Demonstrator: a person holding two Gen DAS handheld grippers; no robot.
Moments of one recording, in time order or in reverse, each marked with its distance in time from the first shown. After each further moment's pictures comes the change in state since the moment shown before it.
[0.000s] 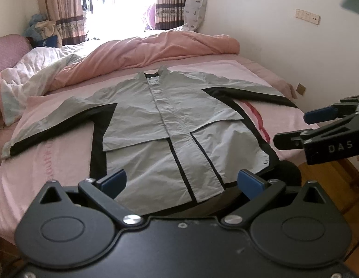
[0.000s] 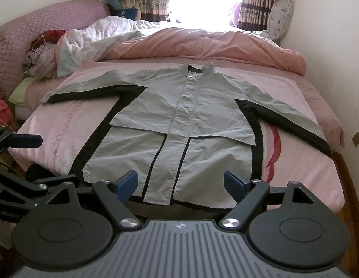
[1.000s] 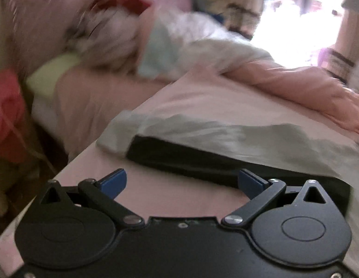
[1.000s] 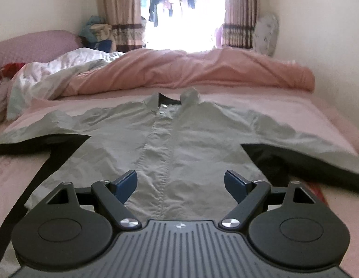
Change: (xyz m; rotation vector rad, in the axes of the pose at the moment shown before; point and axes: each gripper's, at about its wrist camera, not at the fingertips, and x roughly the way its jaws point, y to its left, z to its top) left arm 0.196 0.532 0.004 -0.639 -0.060 0.562; right arm 0.298 -0.062 0.092 0.115 -0.213 -0.045
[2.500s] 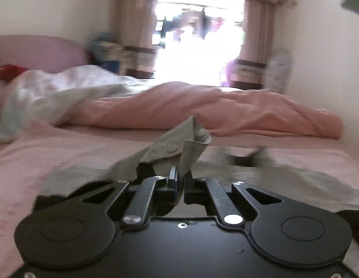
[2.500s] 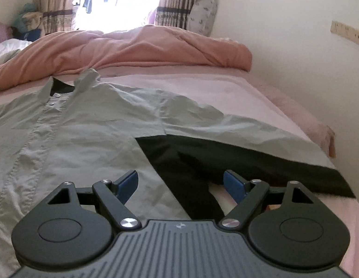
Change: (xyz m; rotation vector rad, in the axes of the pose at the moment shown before) left arm -0.053 -0.366 -0.122 0.295 -0.211 -0.372; right arm 0.087 -0.110 0.003 0.089 0.073 -0.341
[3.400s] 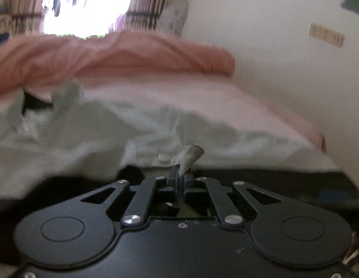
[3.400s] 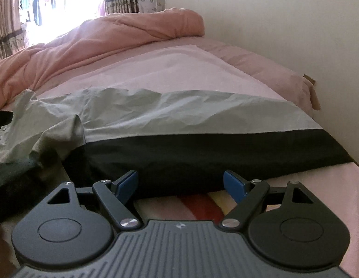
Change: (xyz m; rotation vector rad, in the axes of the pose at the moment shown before) left arm 0.061 -0.255 -0.117 0.145 0.273 -0.493; right arm 0.051 -0.092 0.007 0.248 0.110 -0.074
